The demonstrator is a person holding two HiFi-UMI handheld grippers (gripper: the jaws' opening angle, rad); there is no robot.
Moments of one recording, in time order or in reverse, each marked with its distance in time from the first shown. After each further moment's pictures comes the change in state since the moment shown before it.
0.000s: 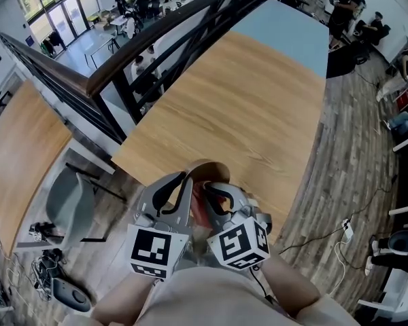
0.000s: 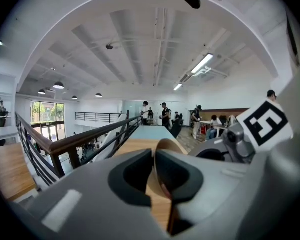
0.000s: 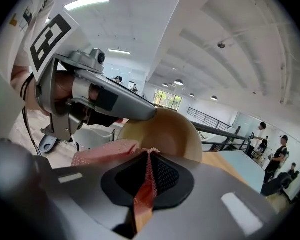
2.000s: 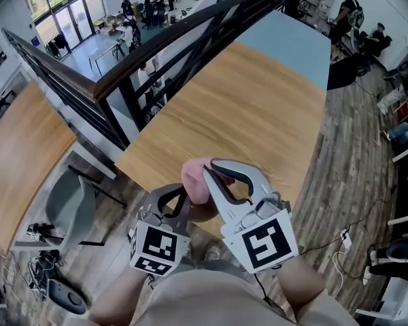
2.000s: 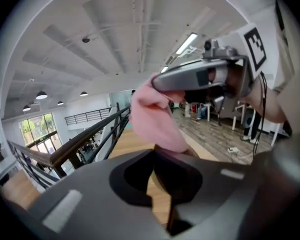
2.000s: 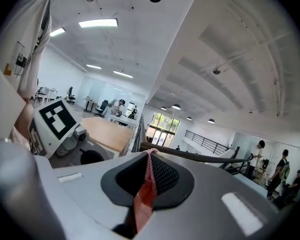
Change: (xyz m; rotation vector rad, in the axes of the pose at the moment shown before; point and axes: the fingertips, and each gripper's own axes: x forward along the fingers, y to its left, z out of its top) left arm -0.001 -0.001 -0.032 0.220 0.182 -0.069; right arm -0.049 -0.055 0.113 -0.047 -0.263 -0.046
